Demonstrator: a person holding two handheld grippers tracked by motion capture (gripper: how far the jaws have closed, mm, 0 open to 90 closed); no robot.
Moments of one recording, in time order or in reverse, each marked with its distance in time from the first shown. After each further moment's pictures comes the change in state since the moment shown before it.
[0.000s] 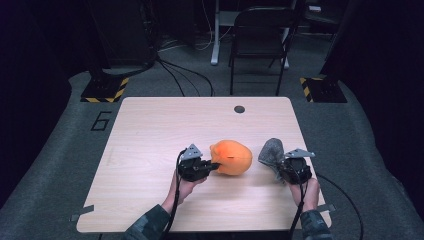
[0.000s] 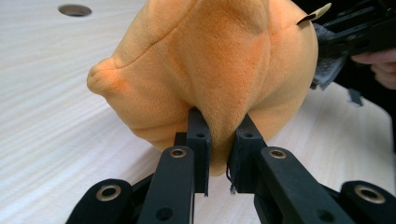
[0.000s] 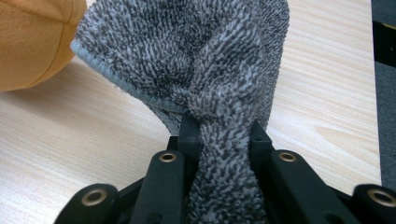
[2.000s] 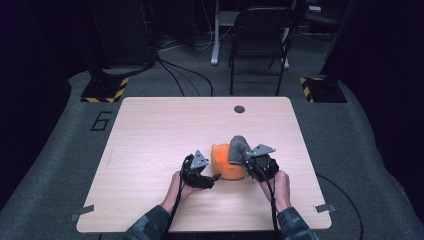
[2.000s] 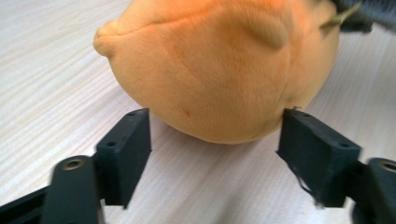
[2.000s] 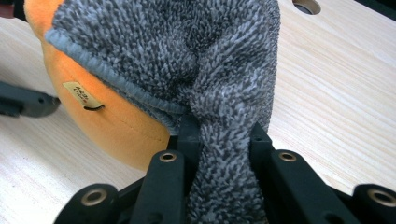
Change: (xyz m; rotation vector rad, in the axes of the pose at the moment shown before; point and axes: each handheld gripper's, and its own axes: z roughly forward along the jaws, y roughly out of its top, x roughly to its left) left arm 0.002 -0.023 0.018 0.139 0.149 0.230; right arm 0.088 0.044 0.006 -0.029 0.107 -0.226
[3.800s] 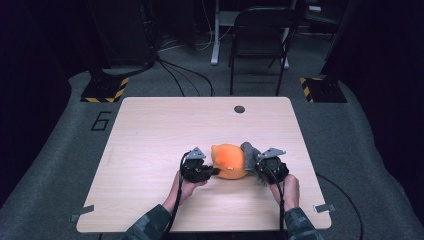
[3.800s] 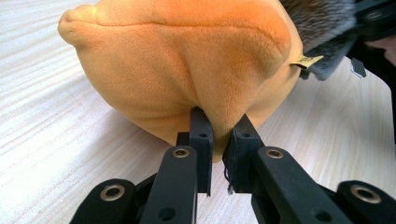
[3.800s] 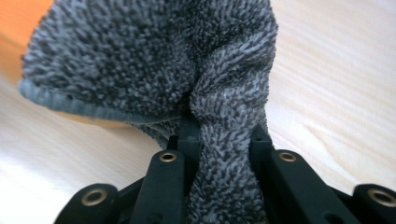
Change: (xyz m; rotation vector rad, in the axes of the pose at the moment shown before) left arm 0.010 0.007 0.000 -0.021 -0.192 -0.238; right arm -0.027 -0.030 0.009 0.082 -0.032 0.073
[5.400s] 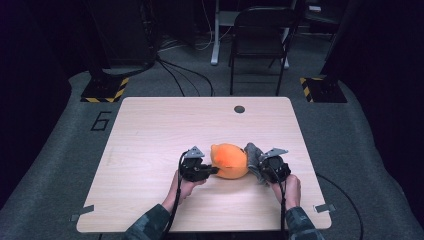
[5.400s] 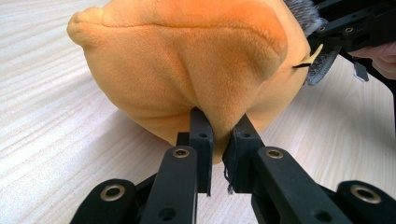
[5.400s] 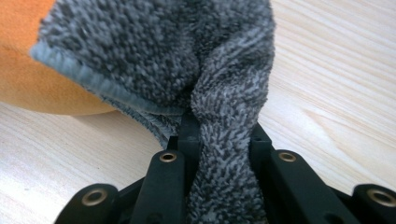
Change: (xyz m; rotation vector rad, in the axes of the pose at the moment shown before) left arm 0.002 0.001 -0.003 -0.004 0.008 -0.018; right arm -0.012 -0.007 0.012 0.032 0.001 0.037
